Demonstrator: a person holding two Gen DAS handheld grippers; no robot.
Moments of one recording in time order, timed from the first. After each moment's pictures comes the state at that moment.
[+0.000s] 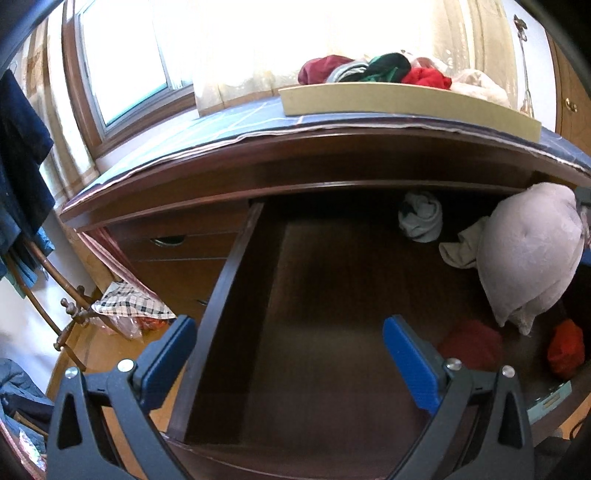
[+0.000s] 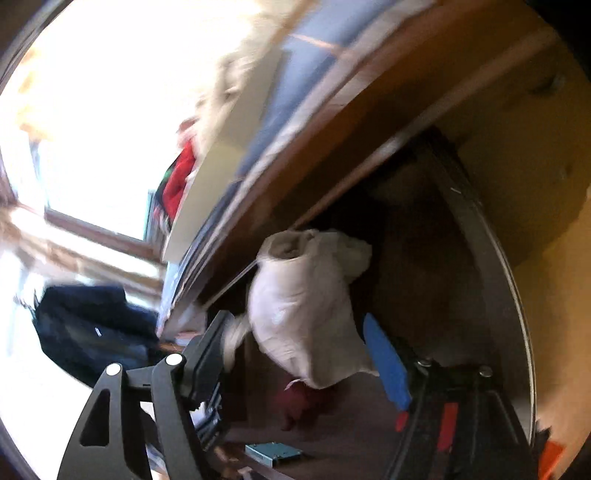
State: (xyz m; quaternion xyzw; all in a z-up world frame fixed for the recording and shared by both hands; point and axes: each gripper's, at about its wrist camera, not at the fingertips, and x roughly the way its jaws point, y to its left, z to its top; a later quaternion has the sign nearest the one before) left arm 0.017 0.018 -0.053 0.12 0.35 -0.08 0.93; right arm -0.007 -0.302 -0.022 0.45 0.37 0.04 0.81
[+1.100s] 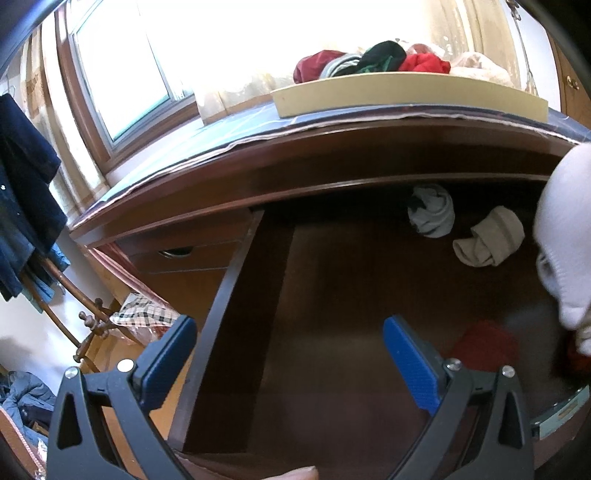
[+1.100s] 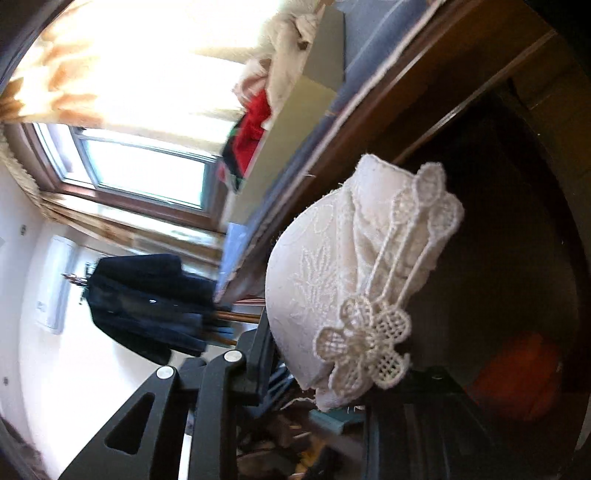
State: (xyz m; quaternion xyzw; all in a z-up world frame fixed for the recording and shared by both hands) left arm 0.023 0.005 -0.058 0.16 0.33 -0.05 0.93; right arm -0.022 -0.293 -0.017 0.51 0.35 0.18 0.77
